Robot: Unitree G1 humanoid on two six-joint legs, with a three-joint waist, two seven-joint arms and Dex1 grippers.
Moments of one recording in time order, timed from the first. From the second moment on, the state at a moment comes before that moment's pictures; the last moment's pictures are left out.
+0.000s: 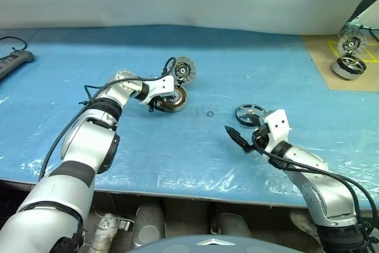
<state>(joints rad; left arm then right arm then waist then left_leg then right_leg) -1.14 0.35 -0.28 1.25 0.29 -0.31 -1.19 0.03 -0.46 -0.04 -0.47 0.33 0.55 0.45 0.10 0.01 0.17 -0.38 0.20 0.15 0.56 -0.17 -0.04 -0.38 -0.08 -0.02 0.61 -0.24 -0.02</state>
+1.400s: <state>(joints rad) -0.64 0.59 -0.29 0.04 -0.20 0.76 -1.44 -0.03 -0.46 -0.01 -0.46 0.36 0.56 0.53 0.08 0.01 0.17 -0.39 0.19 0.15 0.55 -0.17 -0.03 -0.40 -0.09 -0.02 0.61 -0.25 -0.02</state>
